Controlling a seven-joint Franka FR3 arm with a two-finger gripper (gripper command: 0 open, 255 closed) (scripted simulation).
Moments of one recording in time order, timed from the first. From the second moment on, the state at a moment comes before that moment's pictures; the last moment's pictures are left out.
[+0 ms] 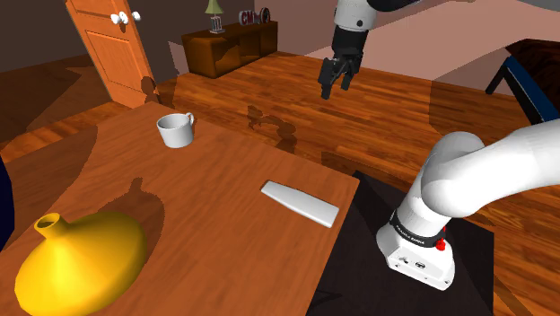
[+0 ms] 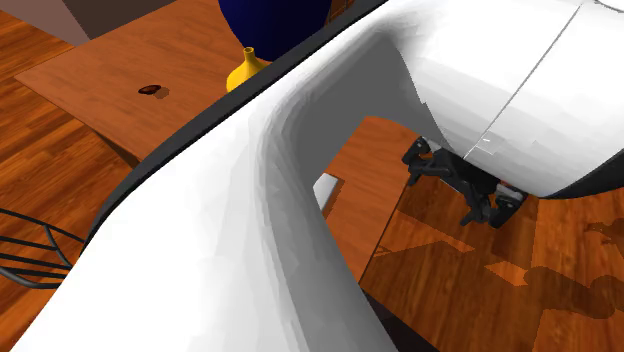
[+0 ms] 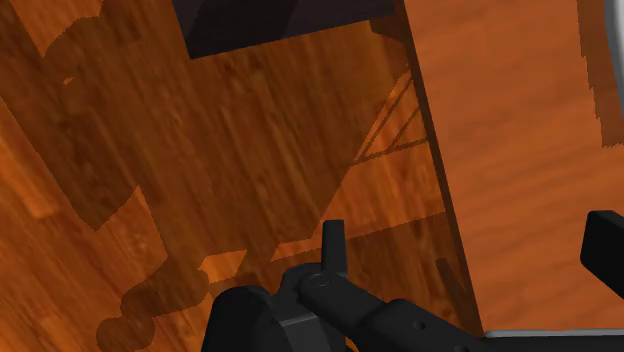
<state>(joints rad) 0.00 -0.78 -0.06 -2.42 -0.04 1.71 0.11</state>
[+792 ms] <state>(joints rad) 0.12 -0.76 0.10 -2.60 0.06 1.87 0.19</state>
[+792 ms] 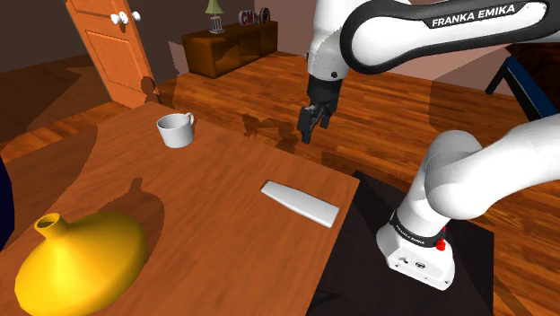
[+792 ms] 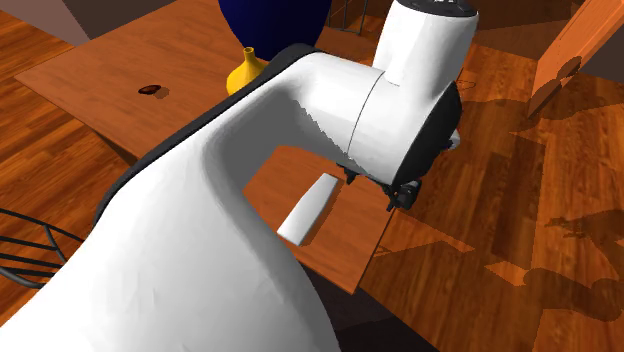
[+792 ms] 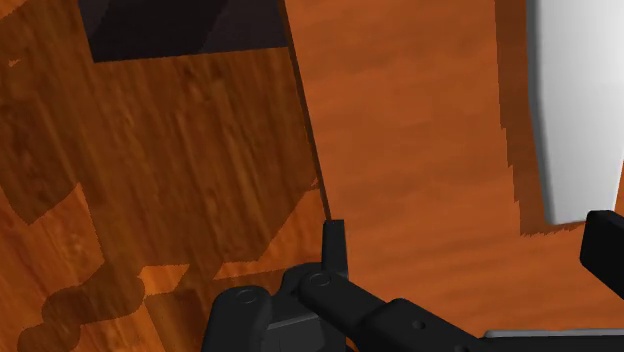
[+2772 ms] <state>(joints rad) 0.29 -0.53 0.33 -2.79 0.21 2.26 0.31</state>
